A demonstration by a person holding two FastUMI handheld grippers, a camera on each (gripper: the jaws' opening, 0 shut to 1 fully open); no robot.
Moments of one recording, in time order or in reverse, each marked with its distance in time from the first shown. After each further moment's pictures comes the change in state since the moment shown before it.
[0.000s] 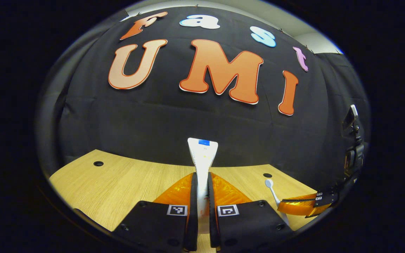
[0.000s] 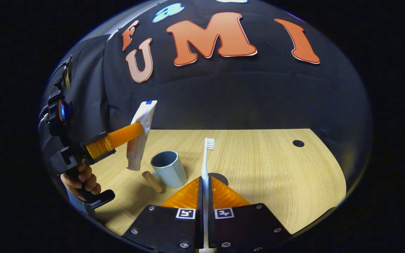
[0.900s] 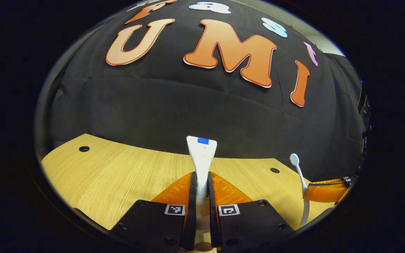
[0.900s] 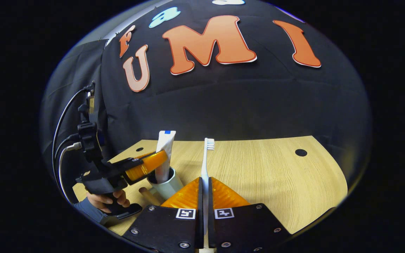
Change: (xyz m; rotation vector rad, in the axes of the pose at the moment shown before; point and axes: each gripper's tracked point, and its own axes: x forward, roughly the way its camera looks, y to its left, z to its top) left arm 0.059 0.011 -0.066 -0.079 0.118 -0.018; right arm 0.018 -0.005 0.028 0.025 -0.089 0.004
